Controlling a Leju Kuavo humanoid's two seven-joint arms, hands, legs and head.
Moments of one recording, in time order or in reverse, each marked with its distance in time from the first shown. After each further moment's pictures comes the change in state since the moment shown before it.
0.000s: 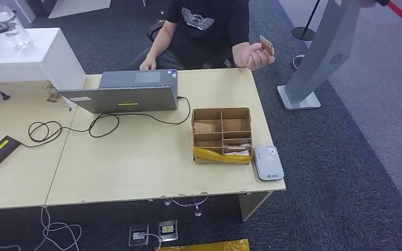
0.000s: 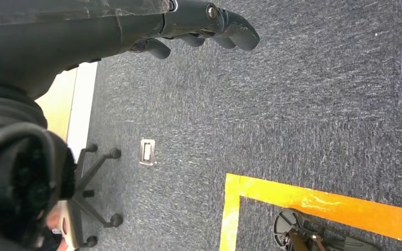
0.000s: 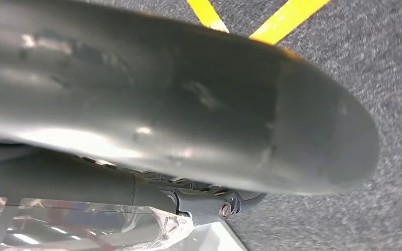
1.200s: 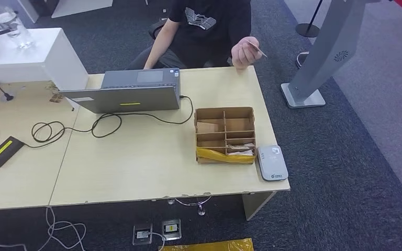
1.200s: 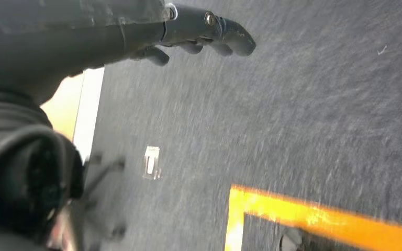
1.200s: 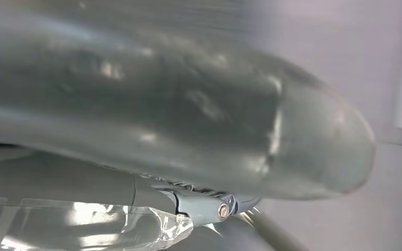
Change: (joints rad) left arm 0.005 0.002 0.000 0.001 0.028 -0.027 -0.031; right arm -0.105 -0.596 0.458 -0.710 -1.165 0.051 0.097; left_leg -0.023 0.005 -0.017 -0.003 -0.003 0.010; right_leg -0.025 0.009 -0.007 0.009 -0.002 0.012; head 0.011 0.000
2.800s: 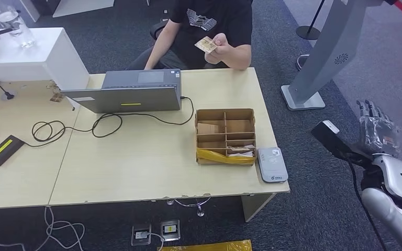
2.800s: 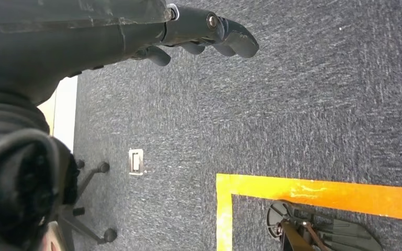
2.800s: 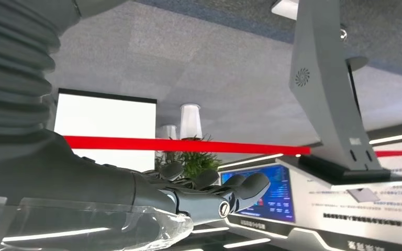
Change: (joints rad) left arm -0.013 -0.006 -0.005 0.000 -0.079 -0.050 -0.031; right arm -0.189 -0.222 1.489 -0.665 0.642 0.322 0.439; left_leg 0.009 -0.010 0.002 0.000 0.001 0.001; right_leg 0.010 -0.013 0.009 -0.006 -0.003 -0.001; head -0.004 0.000
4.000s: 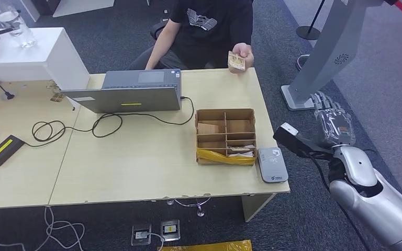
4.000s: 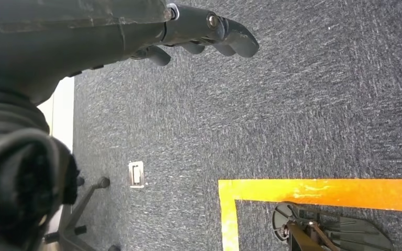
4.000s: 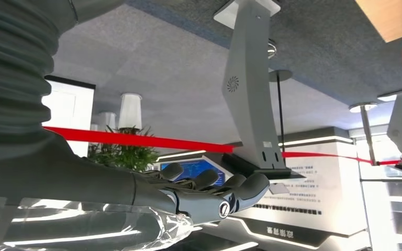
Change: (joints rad) left arm -0.002 0.000 -0.050 0.000 -0.030 -0.011 0.000; right arm -0.161 0.108 0.221 0.059 0.046 -0.006 -0.093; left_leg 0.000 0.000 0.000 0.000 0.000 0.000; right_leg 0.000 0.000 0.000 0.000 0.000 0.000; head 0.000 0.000
